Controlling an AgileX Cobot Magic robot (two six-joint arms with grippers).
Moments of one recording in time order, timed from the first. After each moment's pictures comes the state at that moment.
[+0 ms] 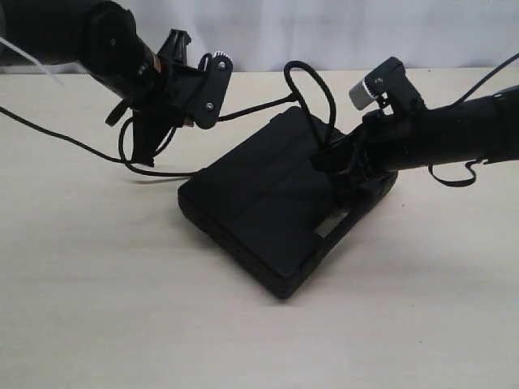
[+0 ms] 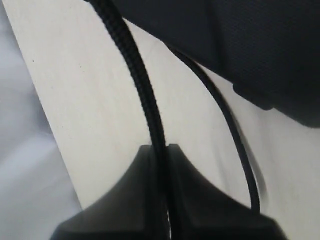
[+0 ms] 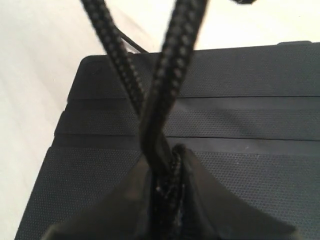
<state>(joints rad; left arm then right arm) -0.34 1.87 -1.32 0.10 0.53 1.32 0.12 1.74 -0.91 1.40 0.70 -1.77</state>
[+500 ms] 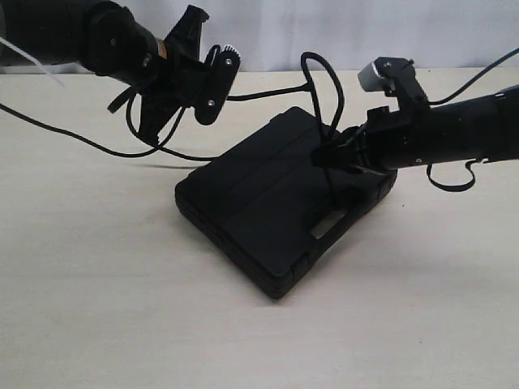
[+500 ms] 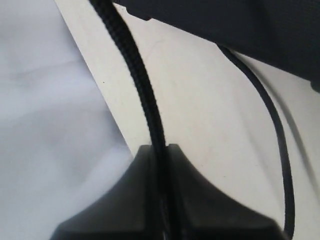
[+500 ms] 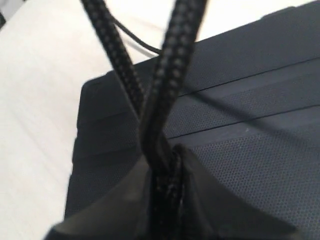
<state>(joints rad) -0.34 1.87 -1.32 0.10 0.34 1.51 0.11 1.74 -0.91 1.43 0.70 -1.50</state>
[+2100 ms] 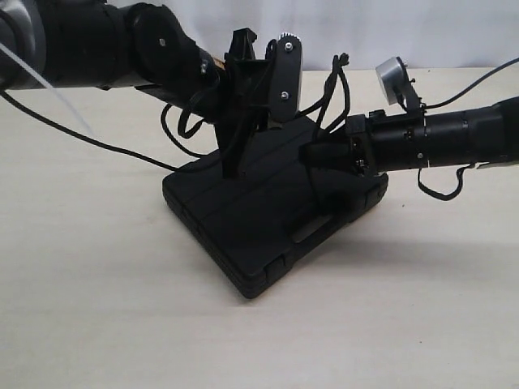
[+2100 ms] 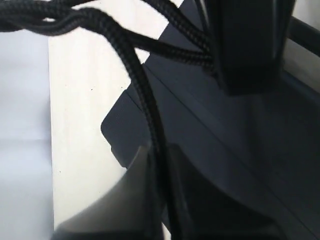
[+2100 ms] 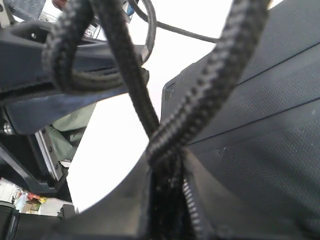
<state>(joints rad) -0.49 1.87 -1.32 -0.45 0.36 1.53 0.02 1.92 -0.97 1.53 1.11 -1.33</state>
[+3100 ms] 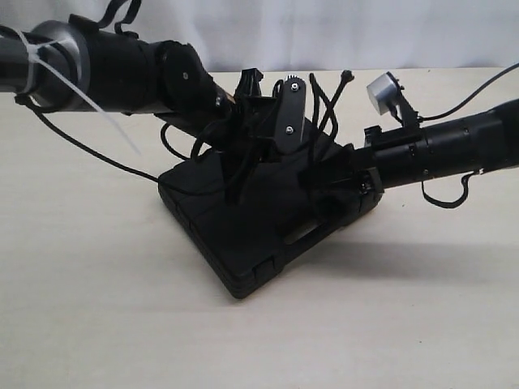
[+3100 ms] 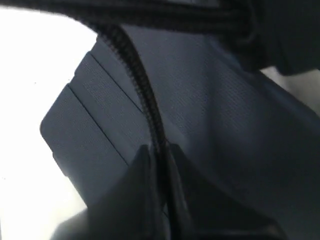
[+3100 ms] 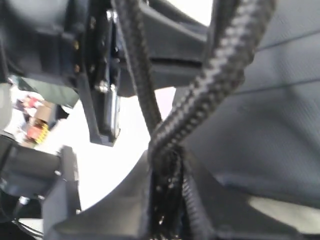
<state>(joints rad) -0.50 1.96 -1.32 -0.46 0.38 1.53 0.02 1.92 -0.97 1.39 1.19 -1.44</state>
